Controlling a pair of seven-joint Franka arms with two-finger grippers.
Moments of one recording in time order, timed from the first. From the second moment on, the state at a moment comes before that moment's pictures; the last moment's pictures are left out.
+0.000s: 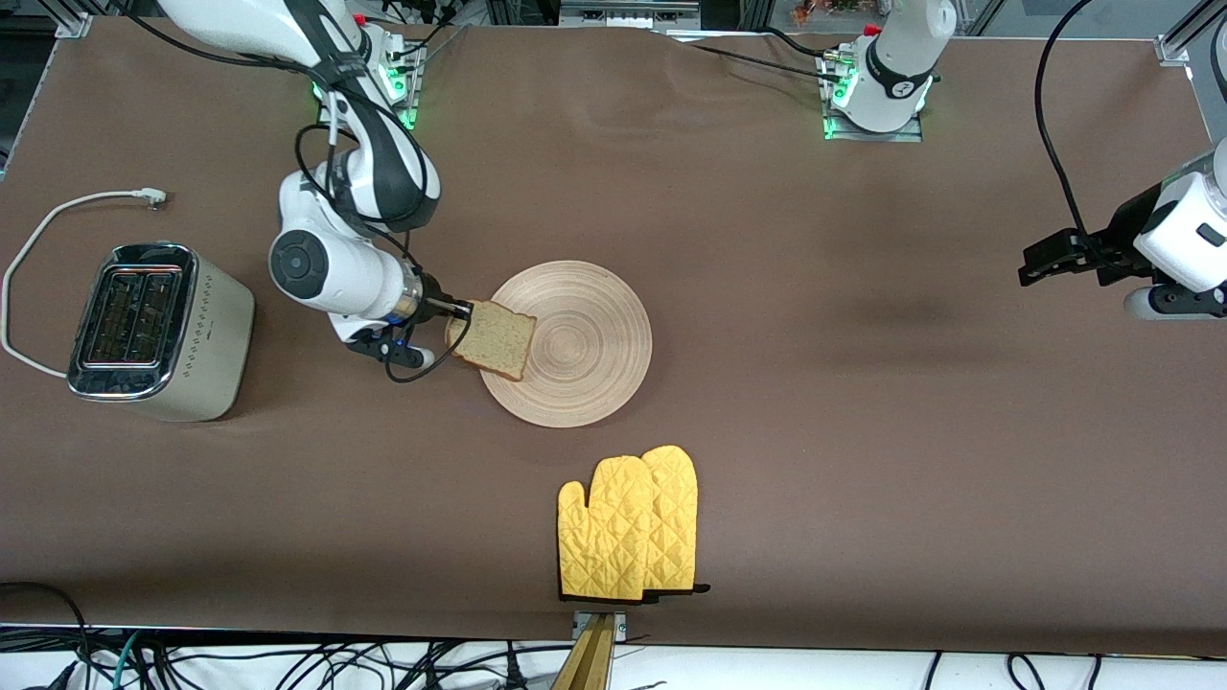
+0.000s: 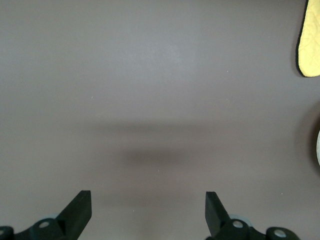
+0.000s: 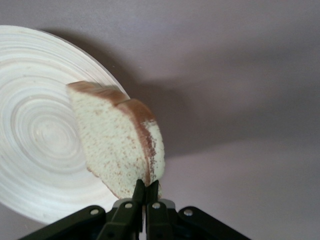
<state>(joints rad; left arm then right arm) 0.12 0.10 -0.12 -1.58 -0.02 1.59 -0.05 0.30 0.36 0.08 -1.86 0.24 2.03 0.50</state>
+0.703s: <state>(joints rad) 0.12 0.10 -0.12 -1.58 -0.02 1.59 -0.05 0.30 0.29 -0.07 -1.58 -0.08 1.42 0.32</state>
